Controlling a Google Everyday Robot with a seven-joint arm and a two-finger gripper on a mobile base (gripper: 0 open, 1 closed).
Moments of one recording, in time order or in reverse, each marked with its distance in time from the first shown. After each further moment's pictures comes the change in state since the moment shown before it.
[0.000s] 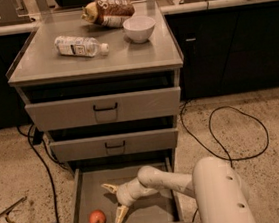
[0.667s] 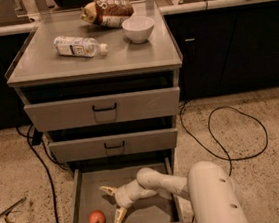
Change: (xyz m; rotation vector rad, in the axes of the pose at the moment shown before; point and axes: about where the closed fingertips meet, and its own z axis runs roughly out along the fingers) arm 0.006 0.004 0.014 -0.014 -0.040 -0.010
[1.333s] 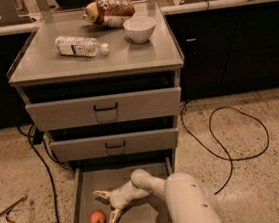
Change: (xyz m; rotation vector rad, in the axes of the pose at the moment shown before) arm 0.019 0.004 0.051 -0.077 -0.129 -0.027
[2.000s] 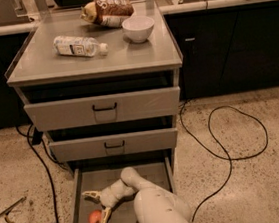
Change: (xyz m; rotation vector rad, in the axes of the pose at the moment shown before) arm 0.004 -0.024 0.049 -0.067 -0.127 -0.043
